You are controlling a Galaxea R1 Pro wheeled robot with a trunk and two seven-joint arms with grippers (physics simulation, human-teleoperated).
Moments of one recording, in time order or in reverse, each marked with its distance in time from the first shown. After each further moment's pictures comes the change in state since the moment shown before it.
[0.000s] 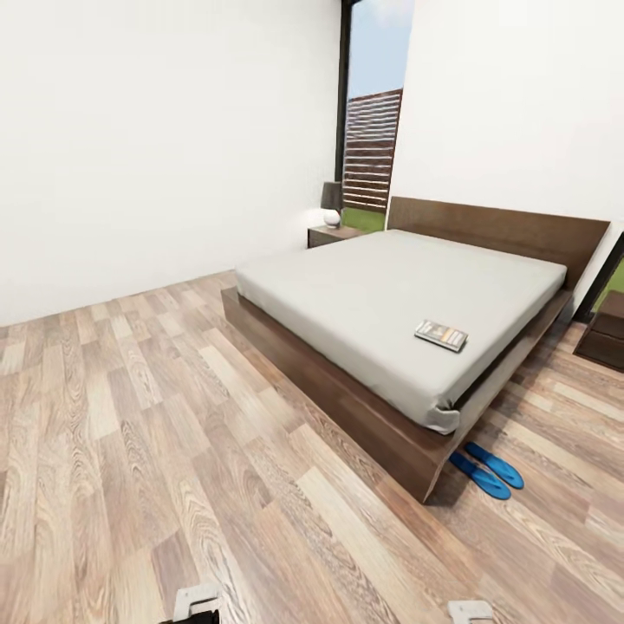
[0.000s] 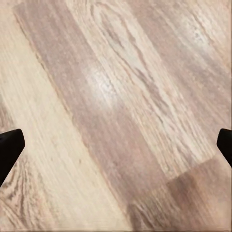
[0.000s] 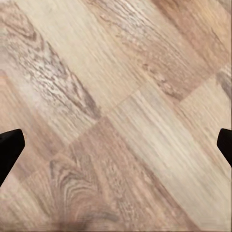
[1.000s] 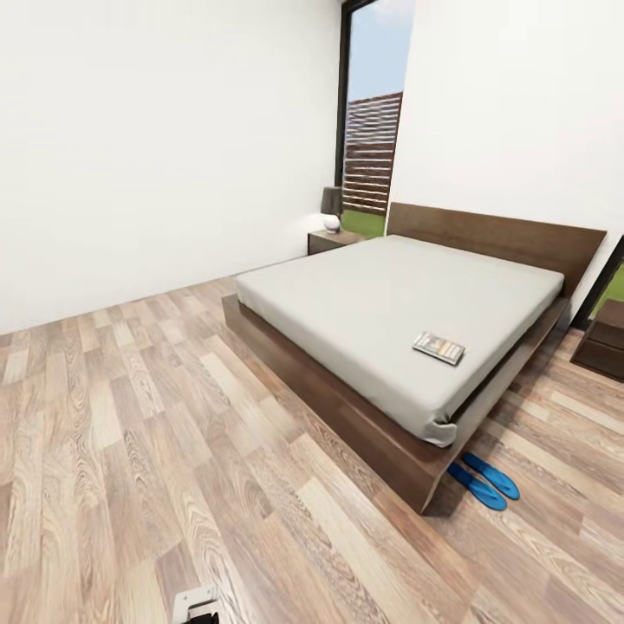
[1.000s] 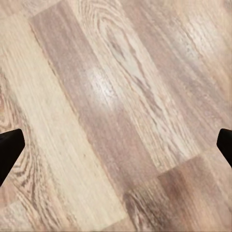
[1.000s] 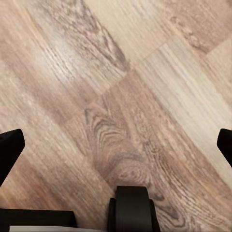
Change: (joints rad) left arm 0.000 -0.002 -0.001 0.011 0.036 -0.001 0.000; right arm 0.014 0.037 -0.001 0.128 -0.003 0.004 0.004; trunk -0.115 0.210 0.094
